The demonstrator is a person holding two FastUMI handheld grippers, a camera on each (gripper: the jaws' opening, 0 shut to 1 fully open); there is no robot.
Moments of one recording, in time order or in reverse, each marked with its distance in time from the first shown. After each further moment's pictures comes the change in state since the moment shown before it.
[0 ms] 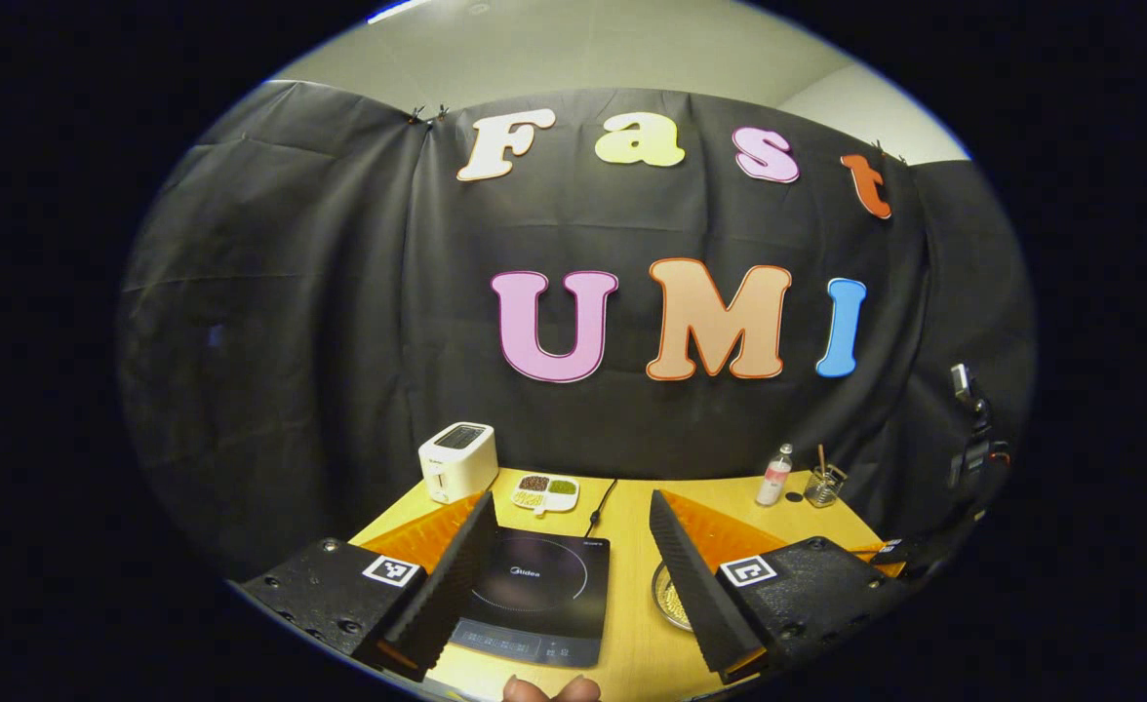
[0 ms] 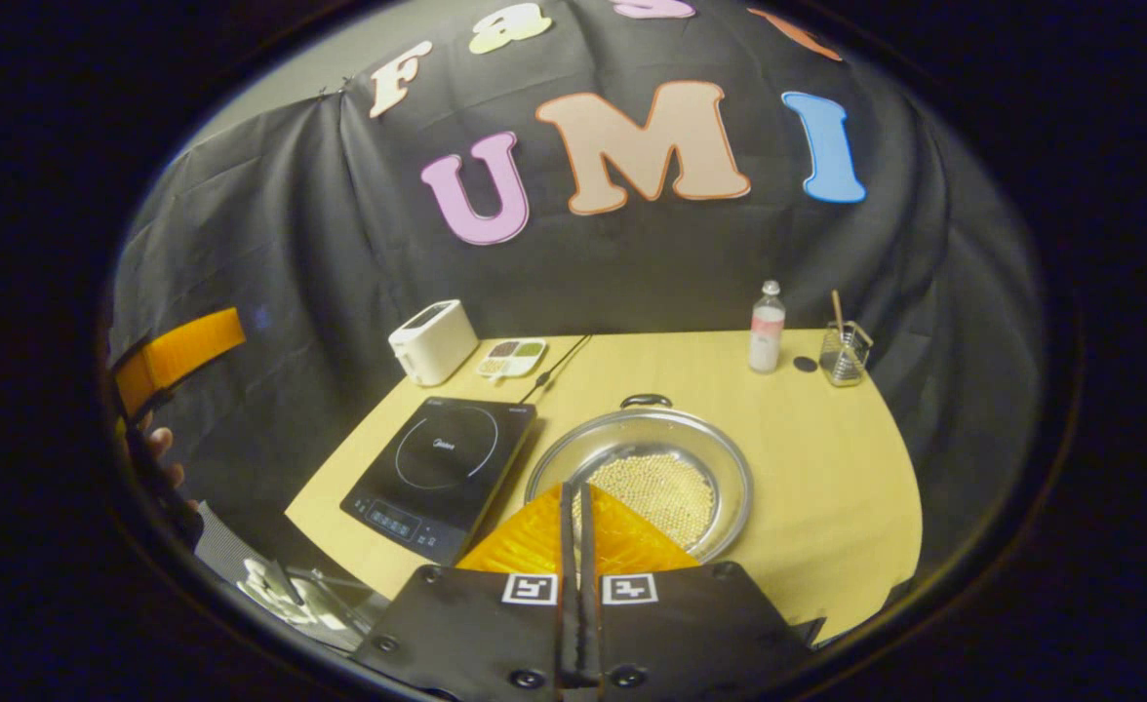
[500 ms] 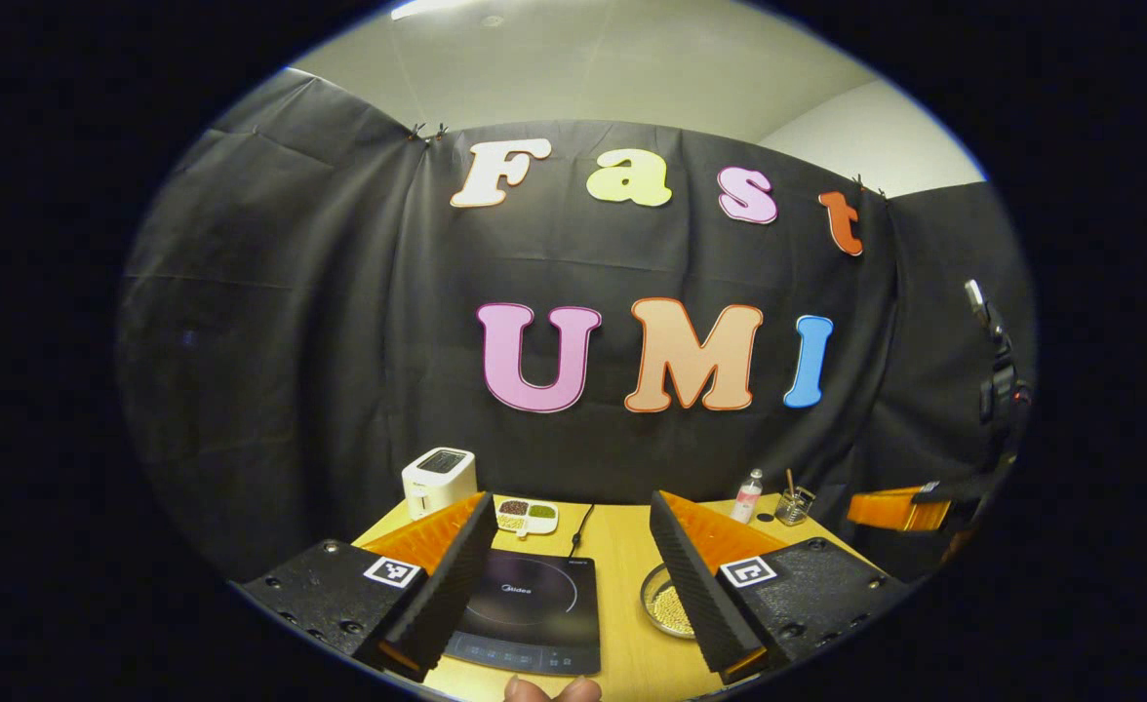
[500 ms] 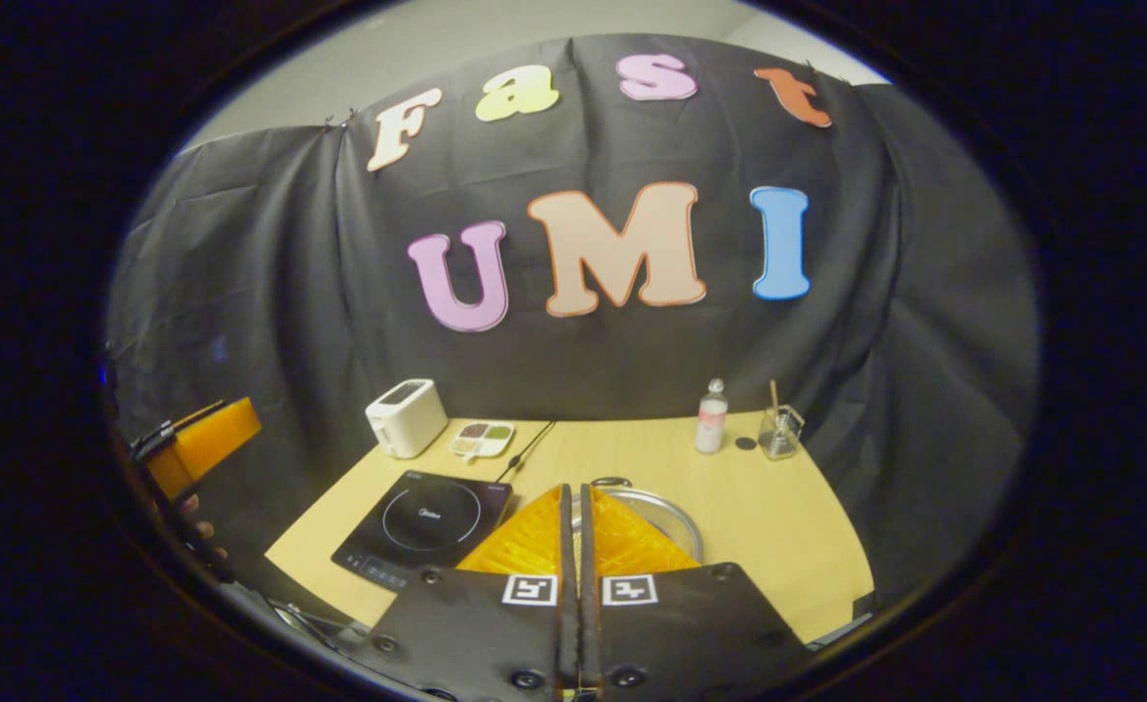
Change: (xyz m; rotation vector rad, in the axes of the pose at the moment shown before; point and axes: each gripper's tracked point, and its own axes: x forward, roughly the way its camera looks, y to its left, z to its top) left arm -0.022 0.012 0.020 -0.044 -0.099 -0.130; right arm -0.072 0.024 0.076 -0.021 -0.240 -0.162
